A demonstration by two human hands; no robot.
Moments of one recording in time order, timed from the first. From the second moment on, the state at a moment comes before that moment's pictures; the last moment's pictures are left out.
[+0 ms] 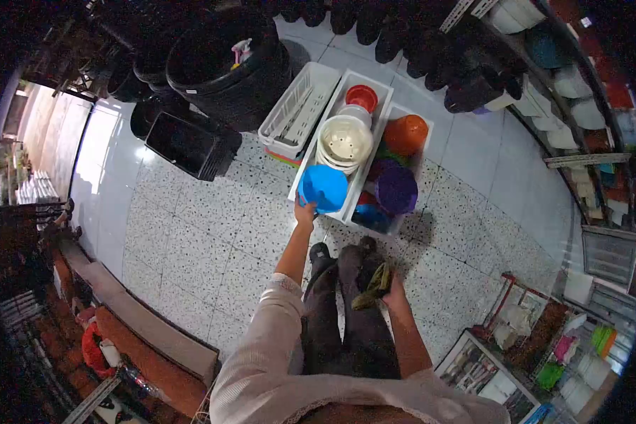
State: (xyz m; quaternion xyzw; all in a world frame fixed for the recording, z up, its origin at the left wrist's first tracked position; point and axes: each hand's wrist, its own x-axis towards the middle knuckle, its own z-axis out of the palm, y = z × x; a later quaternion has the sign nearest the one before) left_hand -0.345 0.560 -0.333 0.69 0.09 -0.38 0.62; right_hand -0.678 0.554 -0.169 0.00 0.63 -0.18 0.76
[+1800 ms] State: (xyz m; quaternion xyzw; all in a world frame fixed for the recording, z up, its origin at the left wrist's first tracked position) left_hand -0.382 0.556 -0.277 0.79 -0.61 -0.12 0.01; right_hand -0.633 0.507 -0.237 -0.03 0.71 -0.14 0.69
